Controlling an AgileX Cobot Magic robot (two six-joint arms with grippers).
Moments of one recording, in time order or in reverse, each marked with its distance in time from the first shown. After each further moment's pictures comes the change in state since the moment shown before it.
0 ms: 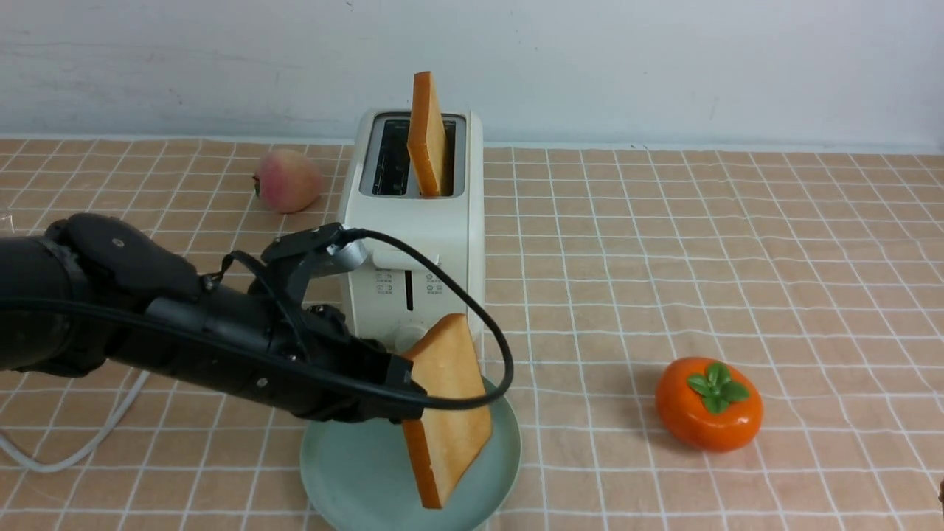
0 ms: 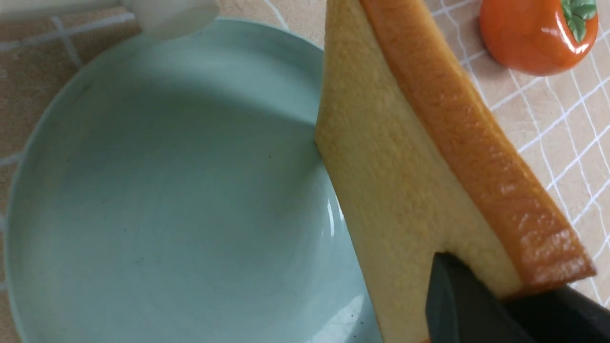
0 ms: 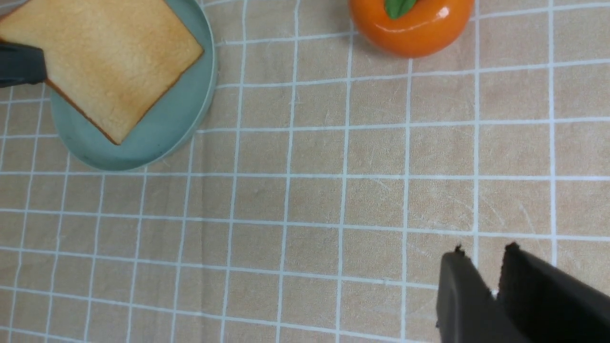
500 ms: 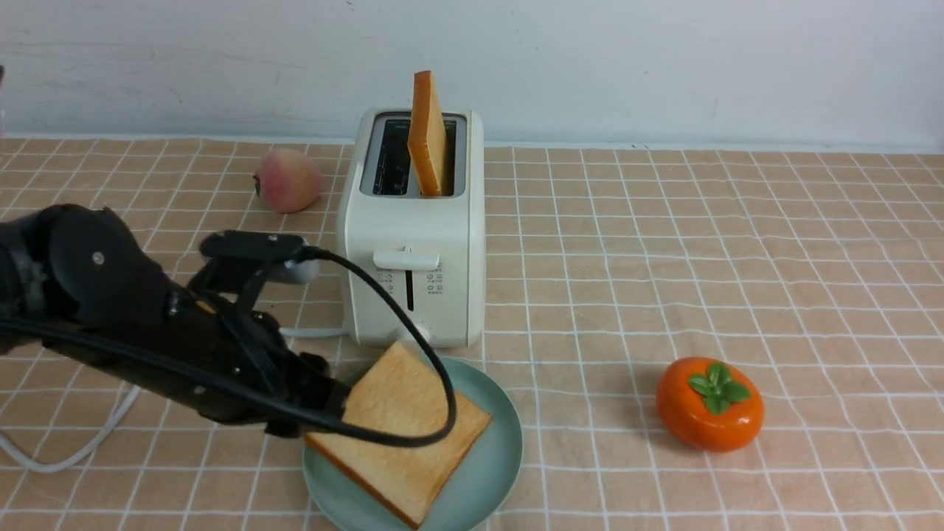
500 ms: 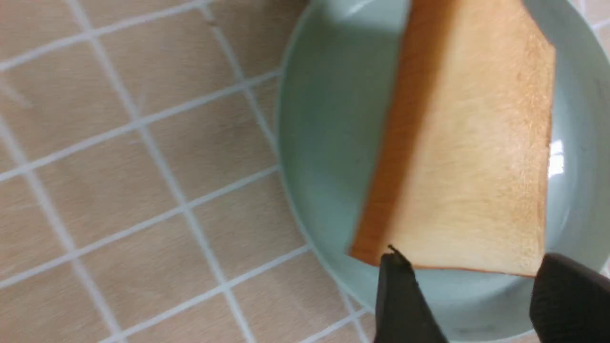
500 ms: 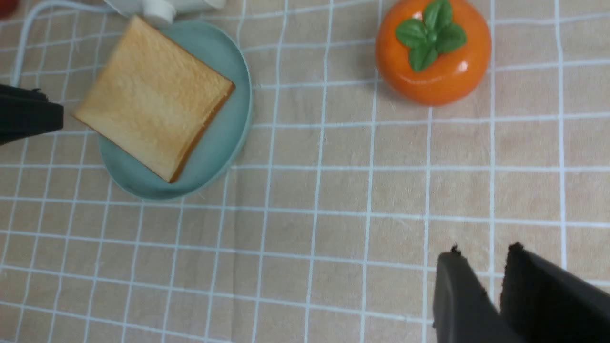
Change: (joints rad) right arm 0.000 0.003 -0.109 0.028 0.009 0.000; left arm 0.000 -0.132 0.000 0.642 -0.045 -0.499
